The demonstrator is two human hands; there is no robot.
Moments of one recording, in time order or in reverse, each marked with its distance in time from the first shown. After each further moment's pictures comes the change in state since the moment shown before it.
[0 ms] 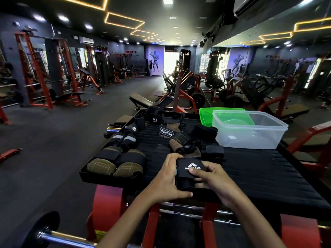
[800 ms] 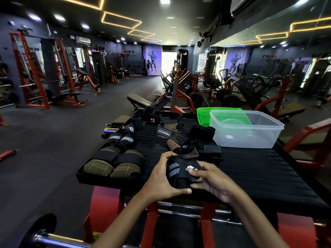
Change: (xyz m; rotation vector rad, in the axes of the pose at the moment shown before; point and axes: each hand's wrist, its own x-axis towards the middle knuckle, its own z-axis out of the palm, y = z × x) left_hand -0.005 0.001 -0.005 -0.206 0.119 -0.017; right_hand 0.006 -0.006 -0.006 0.171 -0.120 0.153
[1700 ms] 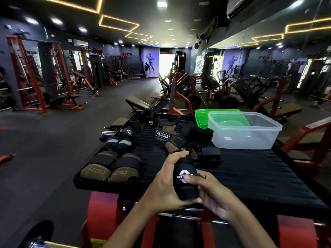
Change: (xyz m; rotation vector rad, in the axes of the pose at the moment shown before) left_hand -0.002 0.023 0.006 0.137 0.065 0.373; right_hand -0.024 0.004 0.023 0.114 -0.070 -0.103
